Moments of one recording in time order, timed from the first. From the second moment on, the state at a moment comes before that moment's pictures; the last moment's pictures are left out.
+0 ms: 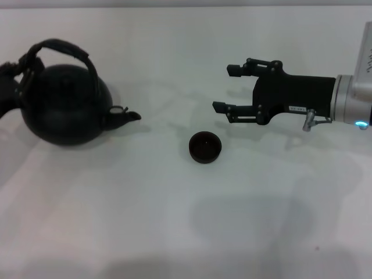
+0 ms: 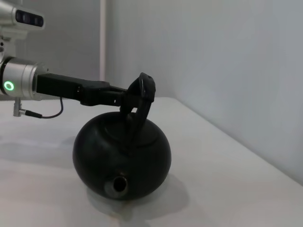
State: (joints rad) left arm -0.27 -2.01 1.06 0.31 0.97 1.27 -0.81; right arm 0.40 2.01 -1.47 -0.74 1.75 1.13 -2.01
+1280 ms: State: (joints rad) left arm -0.11 -2.08 1.43 1.30 1.65 0.84 -1.61; right arm 0.33 2.01 -0.94 -0.55 1.89 1.45 -2.15
